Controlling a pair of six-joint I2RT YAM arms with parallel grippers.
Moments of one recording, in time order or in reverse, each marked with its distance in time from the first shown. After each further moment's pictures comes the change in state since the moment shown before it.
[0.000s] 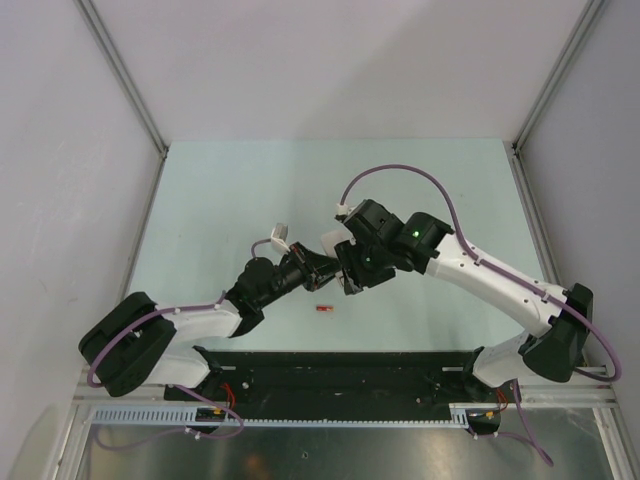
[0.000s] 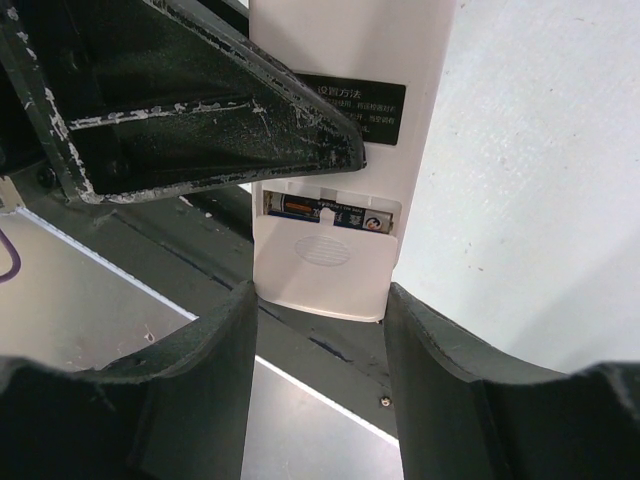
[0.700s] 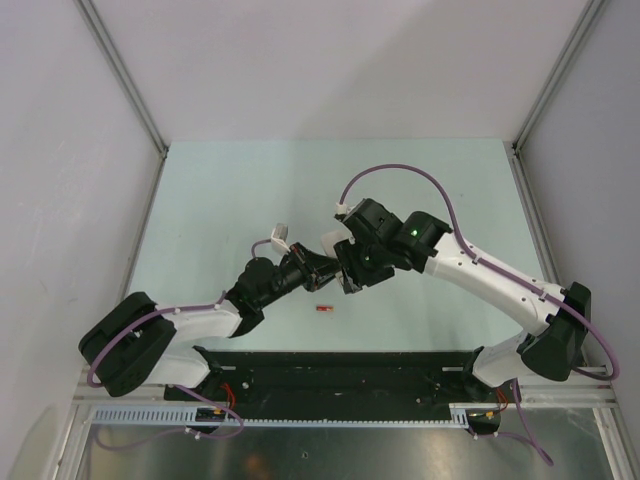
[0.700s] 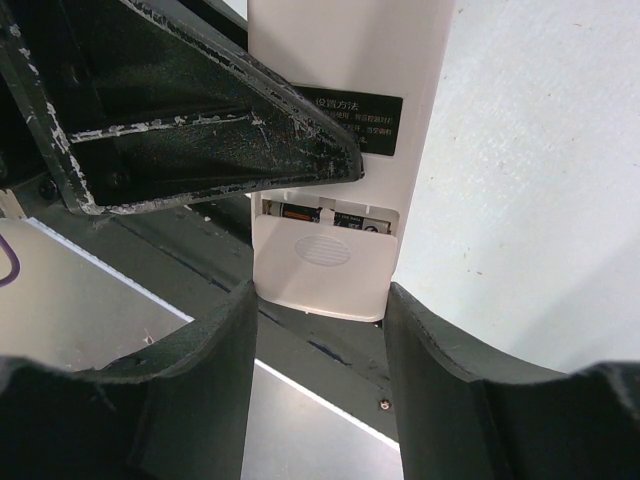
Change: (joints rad) left arm -0.006 0.000 0.000 -0.007 0.001 0.000; right arm -0.008 0.011 0.002 0.008 0.000 -0.005
